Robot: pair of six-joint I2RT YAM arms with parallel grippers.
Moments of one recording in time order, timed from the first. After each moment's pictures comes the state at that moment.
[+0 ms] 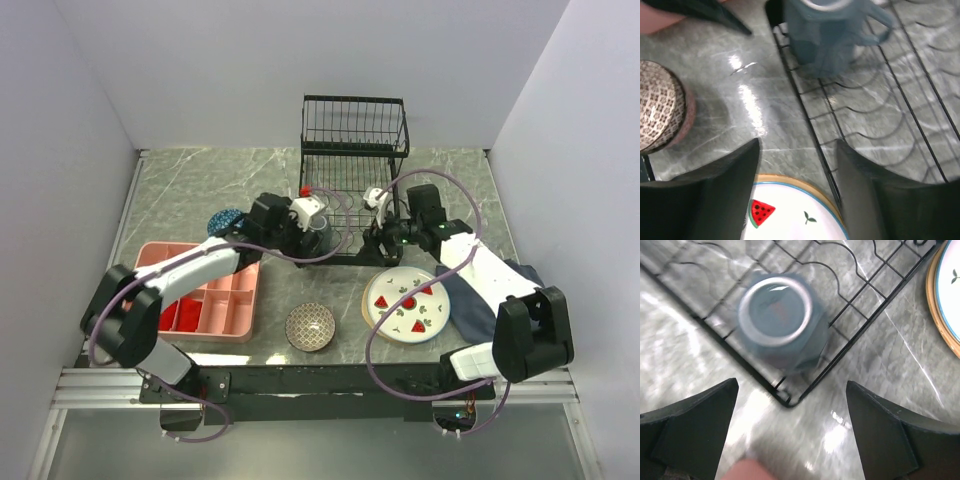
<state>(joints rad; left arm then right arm) -0.64 1.52 0.99 -0.07 0.18 0.18 0.29 1.37 0.93 -0.35 -0.74 -0.48</state>
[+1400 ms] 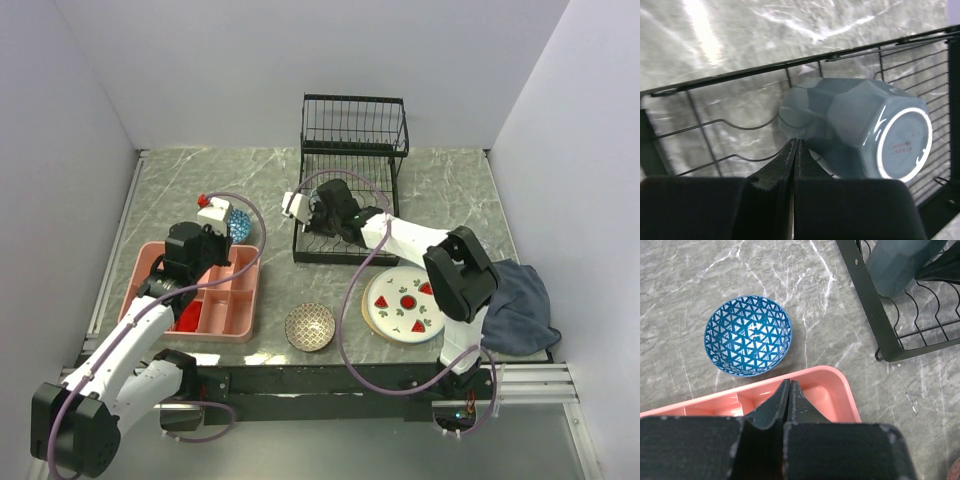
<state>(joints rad) -0.30 0.90 0.59 -0.08 0.02 0.00 0.67 1.86 1.29 -0.14 -0.09 -0.73</state>
